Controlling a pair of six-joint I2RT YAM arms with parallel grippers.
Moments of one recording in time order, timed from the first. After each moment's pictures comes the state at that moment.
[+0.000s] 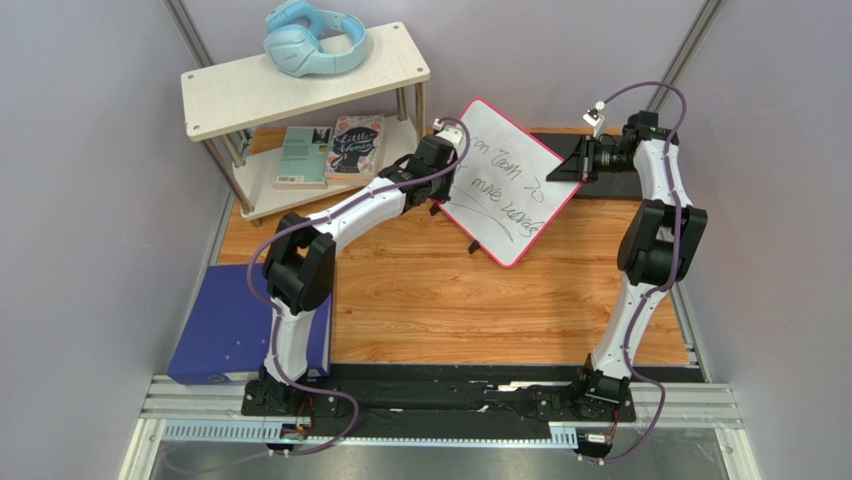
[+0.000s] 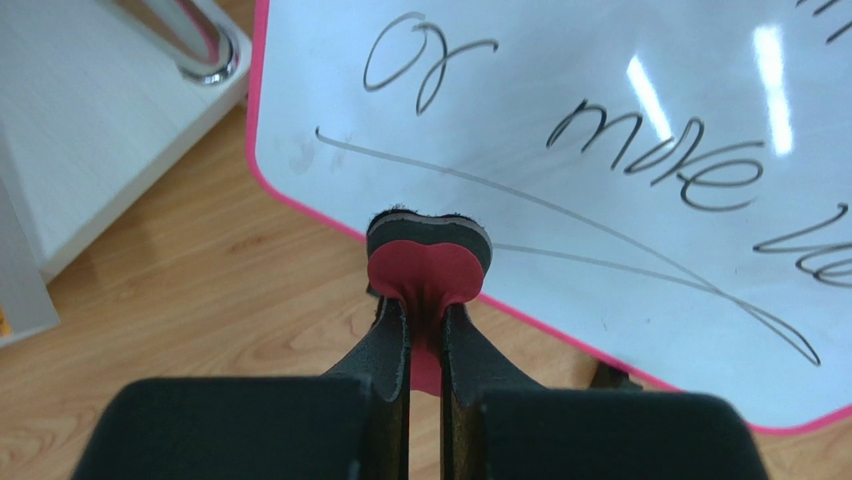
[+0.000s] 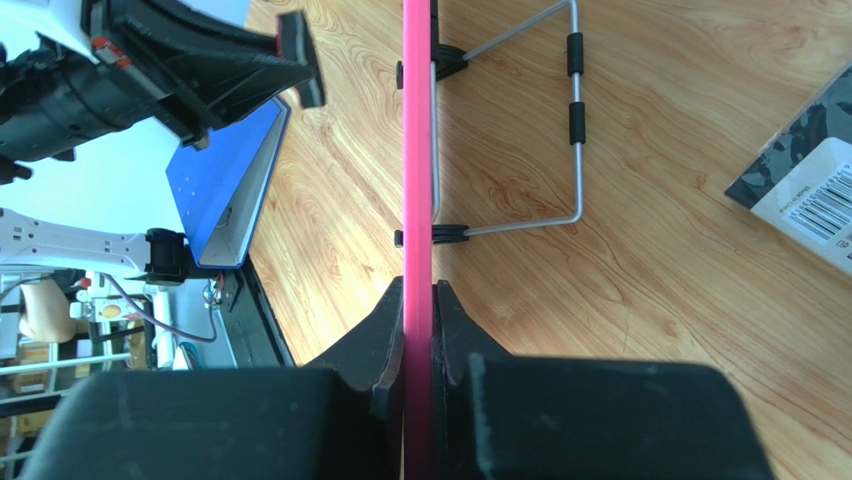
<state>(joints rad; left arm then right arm) -0.67 2.04 1.73 -0.36 -0.18 -0.19 -0.24 2.17 1.99 -1.08 -1.13 -0.33</state>
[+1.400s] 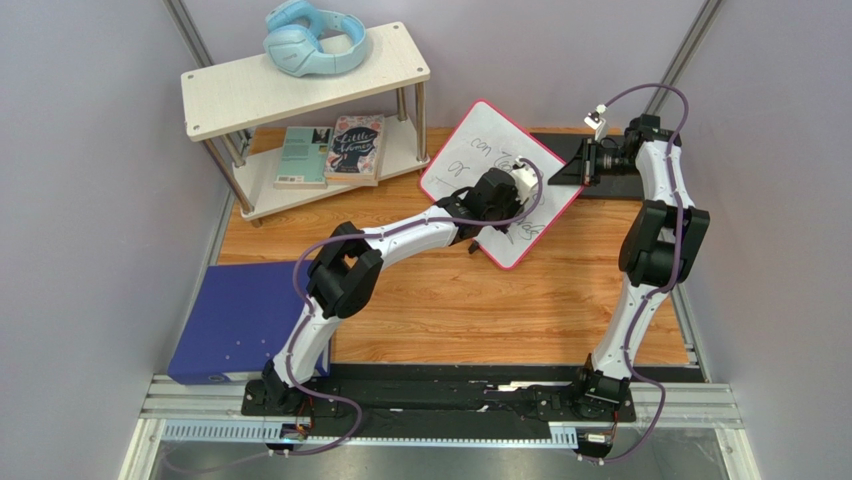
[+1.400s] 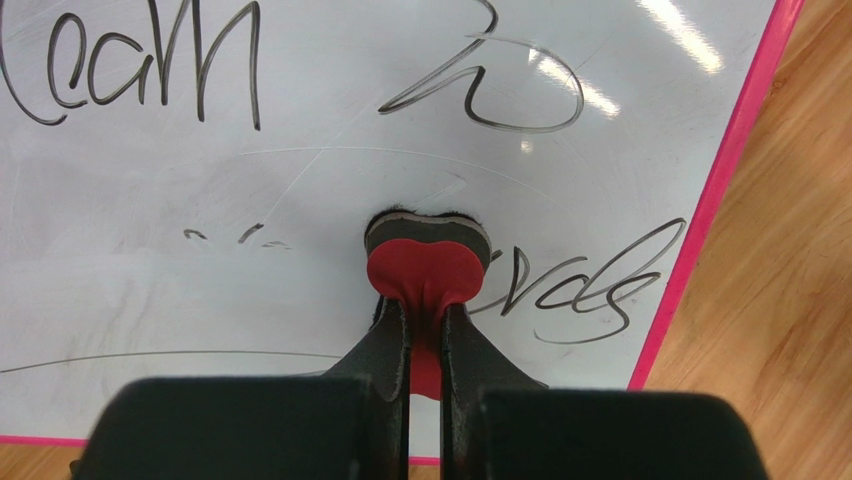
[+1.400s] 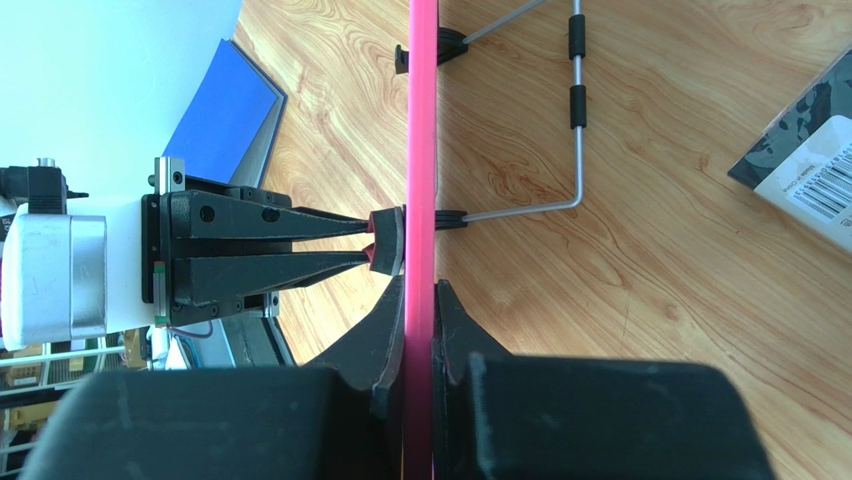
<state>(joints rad) -0.91 2.25 1.85 -0.13 -0.06 0.01 -0.25 2.15 1.97 -1.12 -1.13 -0.40</state>
